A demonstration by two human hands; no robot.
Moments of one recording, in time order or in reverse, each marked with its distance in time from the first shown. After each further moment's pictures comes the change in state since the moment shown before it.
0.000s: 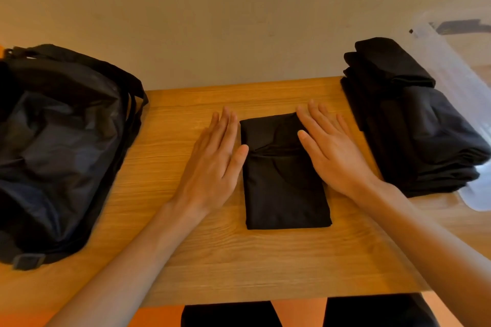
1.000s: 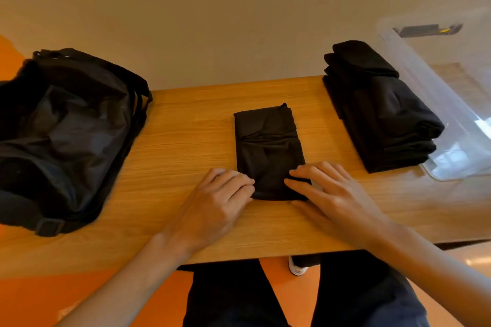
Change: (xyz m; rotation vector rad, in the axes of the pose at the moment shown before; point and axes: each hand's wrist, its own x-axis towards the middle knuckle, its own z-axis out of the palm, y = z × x) left_hand -0.086 0.018 0.013 0.336 0.139 0.617; right_hand -0.117 0.002 0.008 -0.214 0.144 -0.537
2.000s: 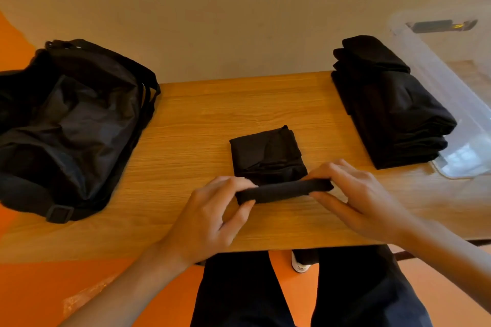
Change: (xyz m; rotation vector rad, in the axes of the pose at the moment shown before) left_hand -0.016 0.028 -0.026 -0.520 0.169 -0.283; right_hand 0.003 -0.006 -0.029 0.482 0.034 0.031
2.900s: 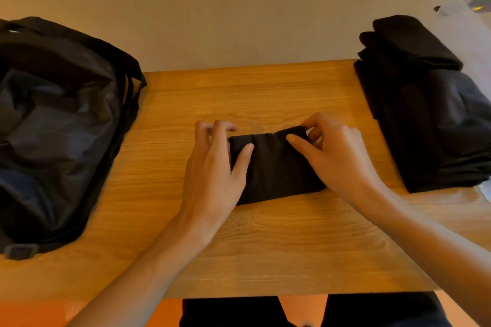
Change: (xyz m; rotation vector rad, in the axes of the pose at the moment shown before) left_hand 0.082 -0.045 0.013 0.264 0.193 -0.505; right_hand 0.105 0.029 0.025 -0.042 0.190 0.692
